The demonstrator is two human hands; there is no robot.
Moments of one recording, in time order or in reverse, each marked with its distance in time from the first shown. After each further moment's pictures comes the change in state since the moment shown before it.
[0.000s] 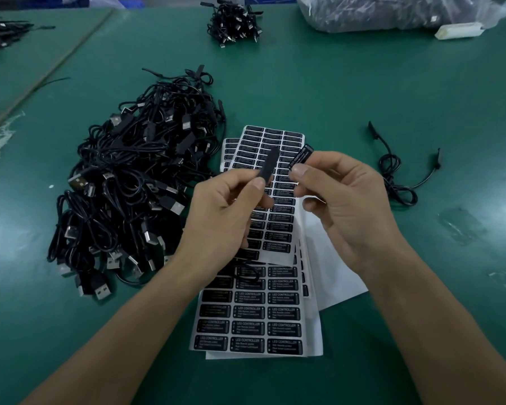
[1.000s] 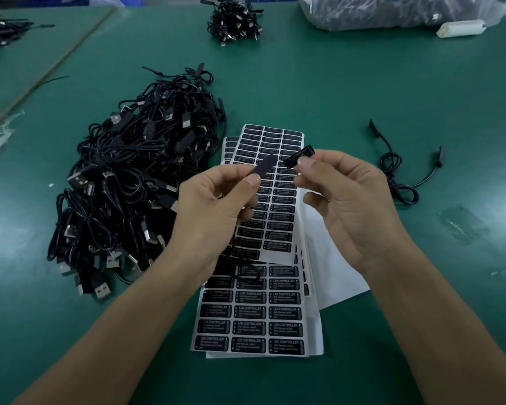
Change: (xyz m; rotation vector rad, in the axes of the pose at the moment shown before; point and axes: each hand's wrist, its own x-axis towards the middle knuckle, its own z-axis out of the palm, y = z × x) left_hand 0.006 0.000 -0.005 -0.162 0.115 -0.146; right_hand -0.001 -0.003 0.002 0.029 -0.002 0.033
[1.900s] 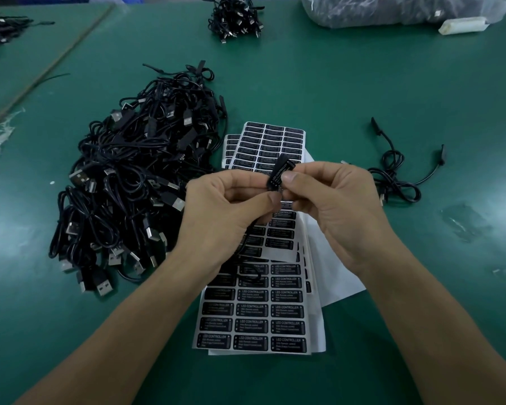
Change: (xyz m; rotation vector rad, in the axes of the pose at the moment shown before) left_hand -0.011 0.007 0.005 -0.034 -0.126 0.057; right_hand 0.000 0.008 0.005 -0.163 -0.028 0.007
